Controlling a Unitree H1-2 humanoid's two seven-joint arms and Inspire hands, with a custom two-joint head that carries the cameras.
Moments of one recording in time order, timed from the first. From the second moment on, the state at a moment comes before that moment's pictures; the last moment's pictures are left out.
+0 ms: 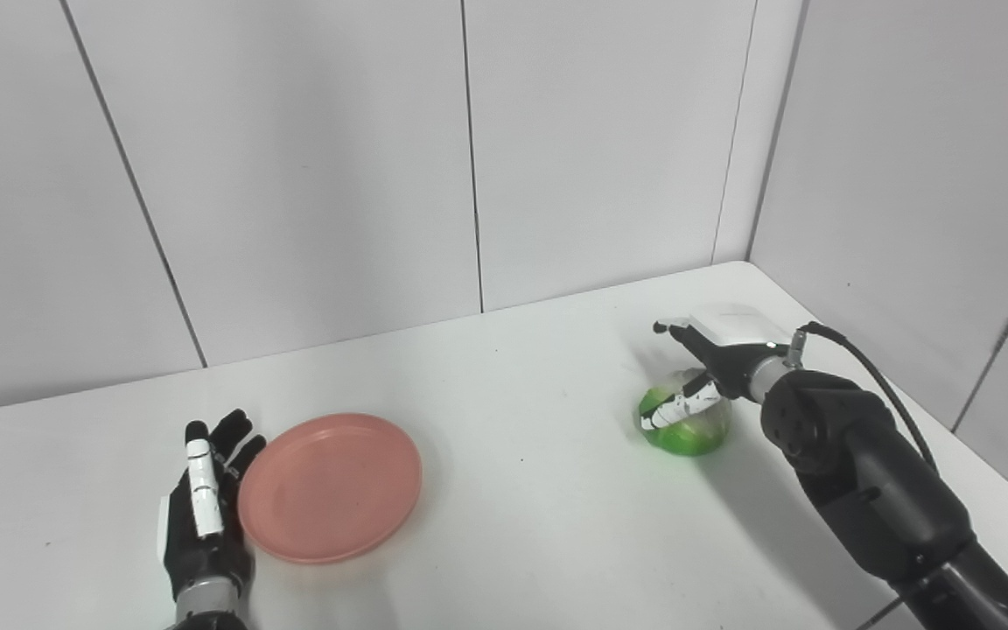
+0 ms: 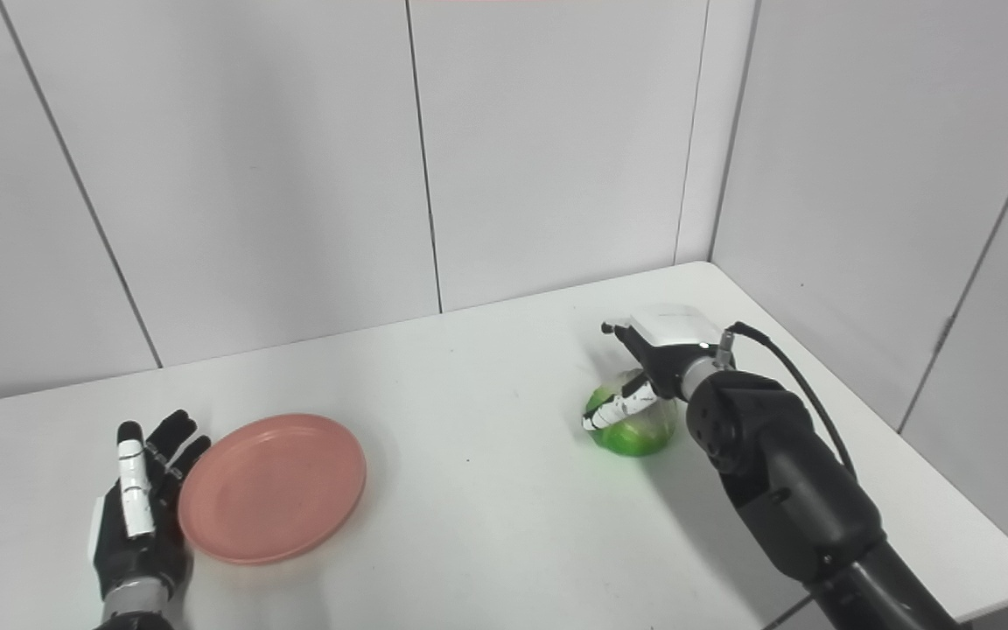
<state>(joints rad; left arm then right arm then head) -0.41 -0.08 0.15 0.36 -0.20 0.03 0.09 -0.48 -0.58 0.13 -0.04 -0.95 0.45 0.63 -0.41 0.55</state>
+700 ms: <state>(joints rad) -0.42 -0.07 0.14 0.35 -0.20 0.05 0.09 -0.51 -0.57 0.12 0.06 -0.93 0.46 0.70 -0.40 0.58</state>
